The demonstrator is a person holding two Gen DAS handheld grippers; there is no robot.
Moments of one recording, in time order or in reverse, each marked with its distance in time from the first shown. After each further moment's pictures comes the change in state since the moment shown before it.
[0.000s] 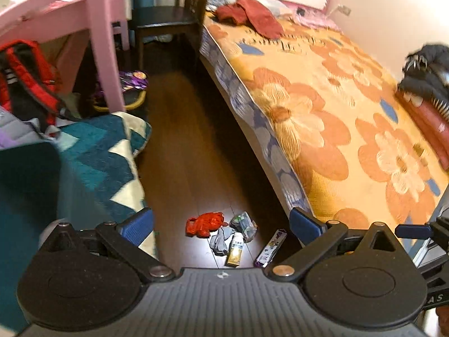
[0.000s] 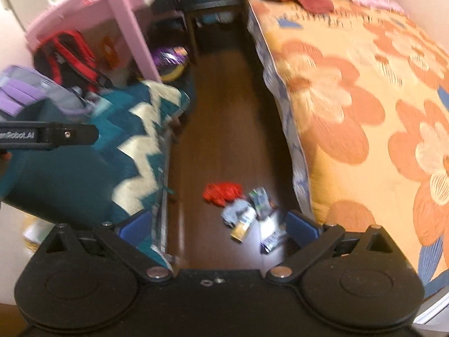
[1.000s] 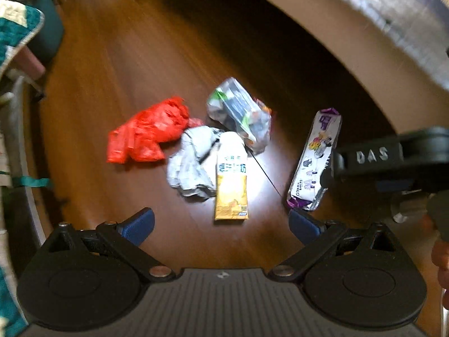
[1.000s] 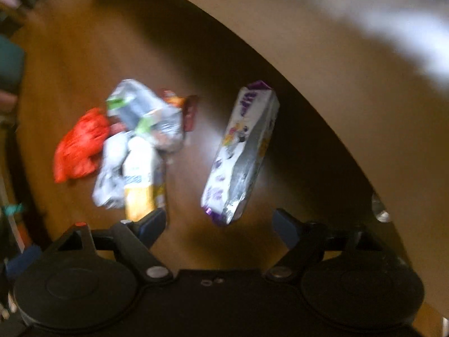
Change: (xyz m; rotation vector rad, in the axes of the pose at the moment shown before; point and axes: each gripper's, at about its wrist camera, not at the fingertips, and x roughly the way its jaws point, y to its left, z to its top) left arm 0.463 -0.060 -0.217 0.244 0.306 0.029; right arm 0.456 -0.177 -0.156 0.624 0.306 -0.161
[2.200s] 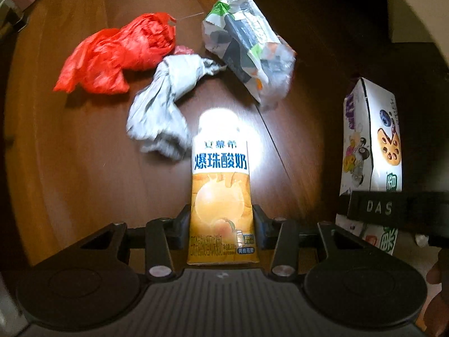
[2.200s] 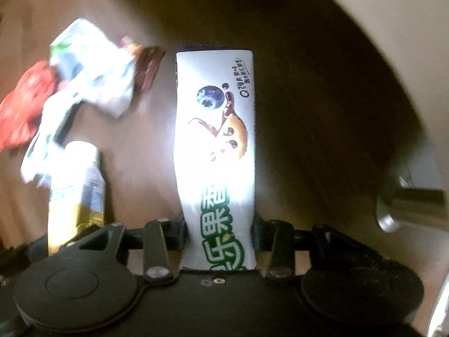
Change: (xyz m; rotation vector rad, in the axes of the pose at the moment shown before) left arm 0.103 -0.003 -0.037 -0.165 0.141 -0.014; right arm 0.058 -0.017 -0.038 -0.113 0.038 -0.124
